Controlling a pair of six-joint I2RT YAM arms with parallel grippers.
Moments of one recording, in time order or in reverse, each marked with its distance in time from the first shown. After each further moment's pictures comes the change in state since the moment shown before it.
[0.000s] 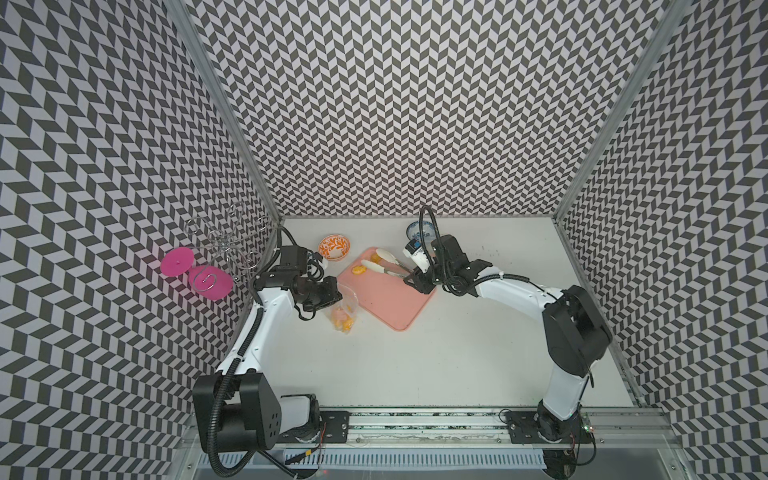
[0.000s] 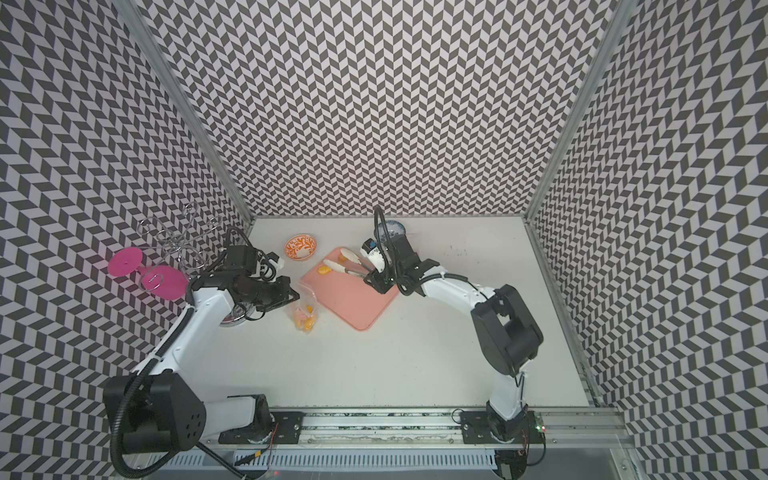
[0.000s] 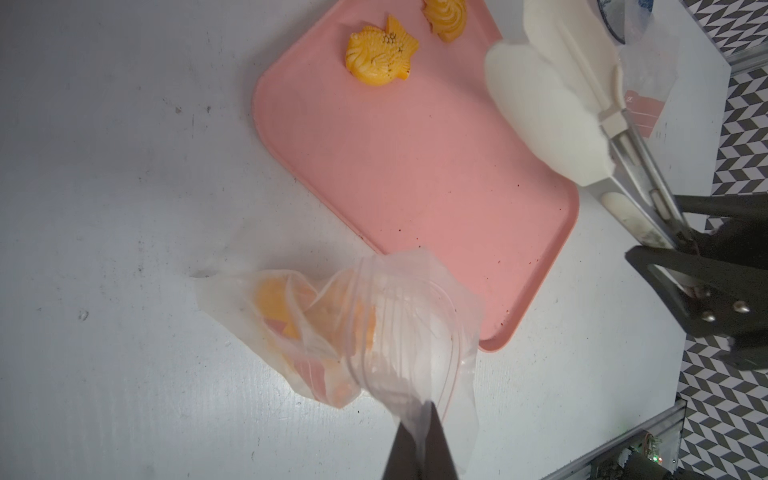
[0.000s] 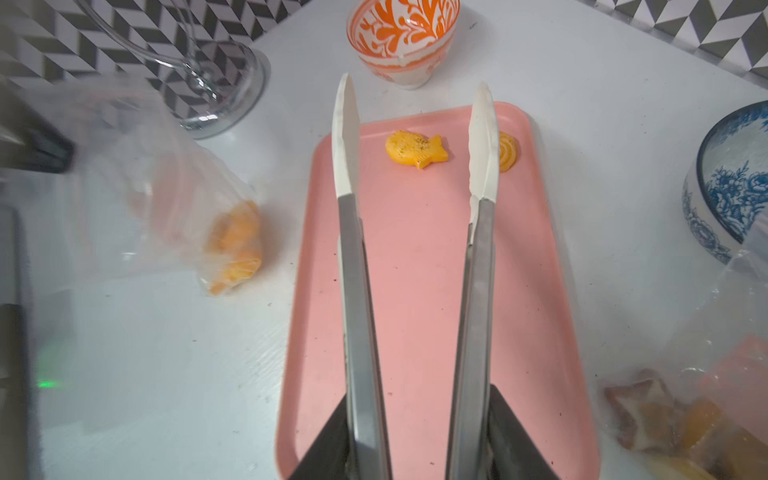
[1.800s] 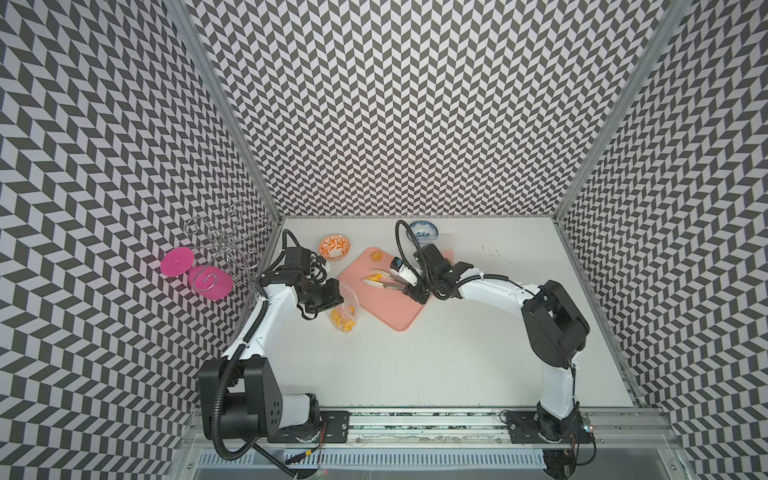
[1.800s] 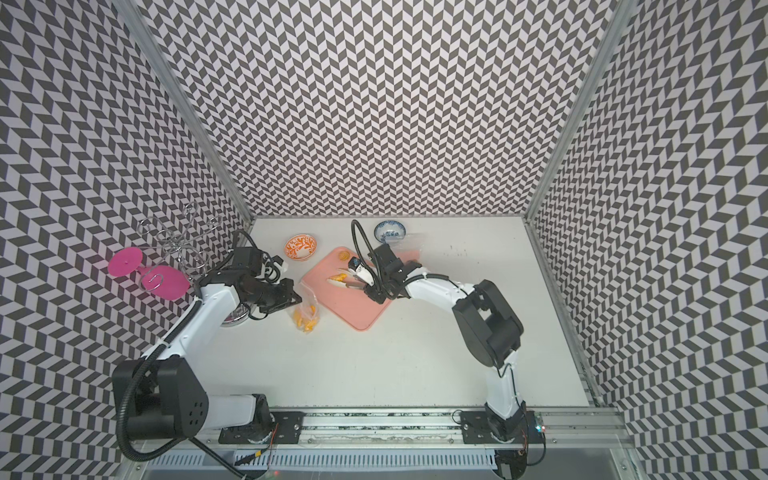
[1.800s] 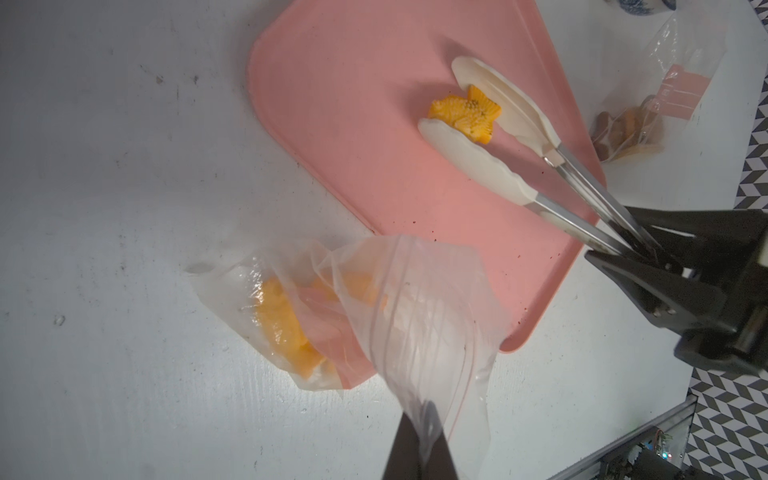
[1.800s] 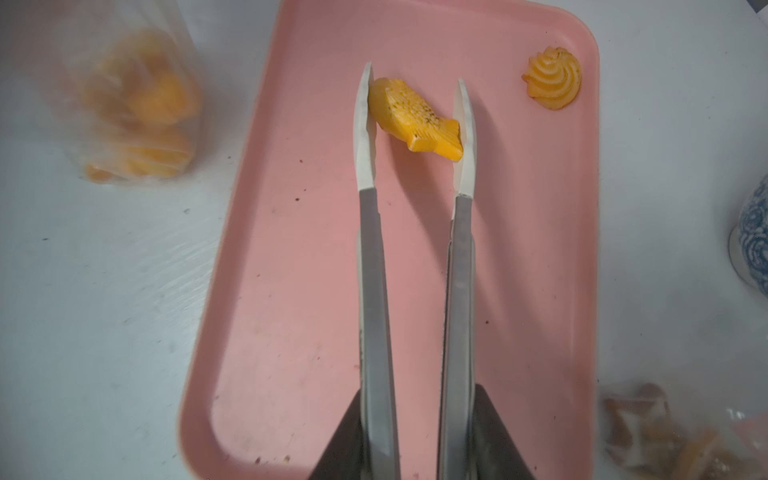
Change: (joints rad) left arm -0.007 0.069 -0.020 0.024 -0.005 0.016; right arm 0.068 0.033 0.018 -0.121 0.126 -0.211
